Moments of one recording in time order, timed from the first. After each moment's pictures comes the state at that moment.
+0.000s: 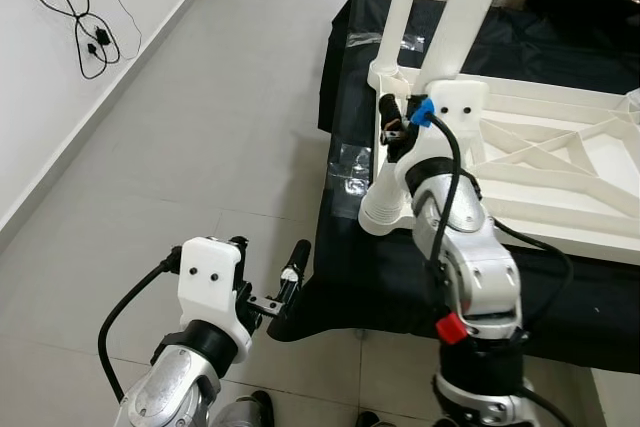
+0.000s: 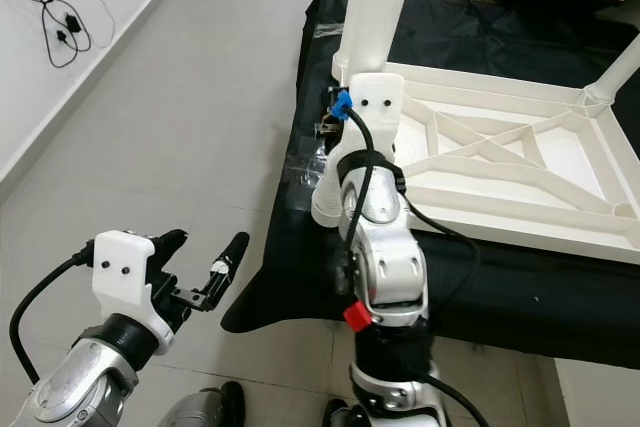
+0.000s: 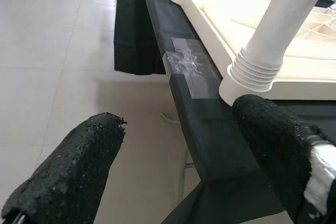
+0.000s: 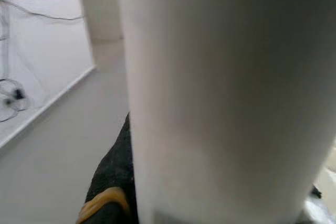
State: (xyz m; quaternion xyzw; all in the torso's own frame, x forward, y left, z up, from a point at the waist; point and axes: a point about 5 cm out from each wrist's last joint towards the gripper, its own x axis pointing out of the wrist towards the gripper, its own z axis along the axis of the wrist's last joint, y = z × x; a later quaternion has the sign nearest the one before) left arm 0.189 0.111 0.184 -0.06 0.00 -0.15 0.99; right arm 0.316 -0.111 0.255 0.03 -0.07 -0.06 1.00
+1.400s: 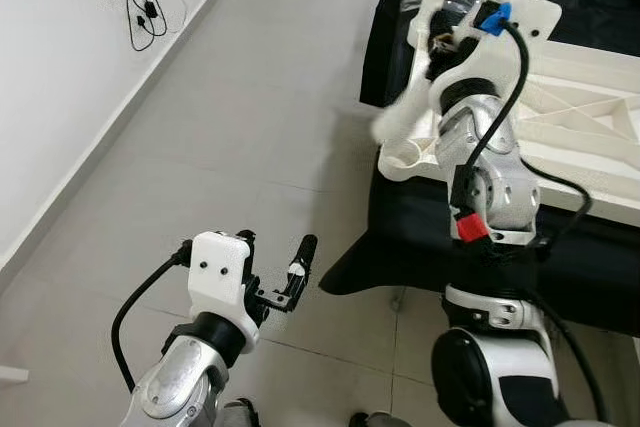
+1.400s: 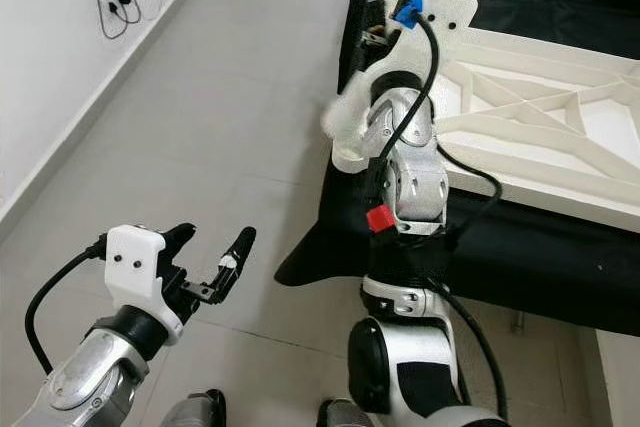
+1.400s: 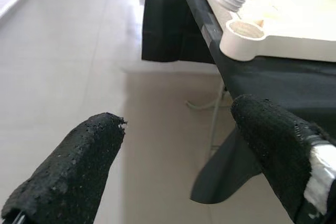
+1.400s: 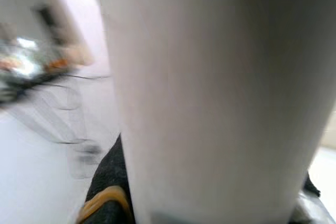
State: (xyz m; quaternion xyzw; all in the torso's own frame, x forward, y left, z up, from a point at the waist) left arm 0.198 0.112 0.187 -0.04 -0.03 -0.15 0.99; right arm 0.355 -0.129 0.323 0.19 -0.20 0.04 0.96
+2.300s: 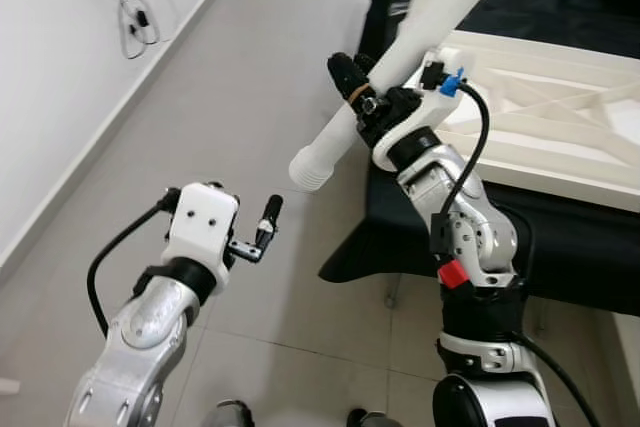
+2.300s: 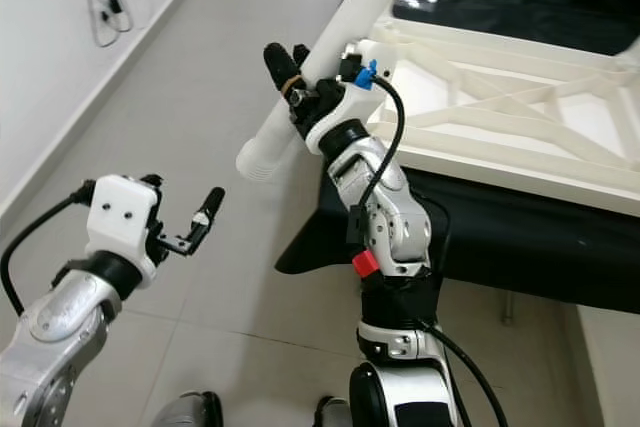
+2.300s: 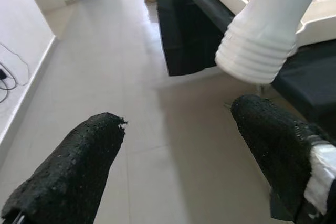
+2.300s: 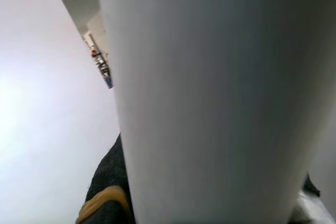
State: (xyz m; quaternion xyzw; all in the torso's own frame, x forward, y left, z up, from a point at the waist) left arm 0.241 0.140 0.206 0.10 -0.05 -0.11 0.99; right arm 0.337 -0.097 0.281 0.21 -0.17 0.28 0.92
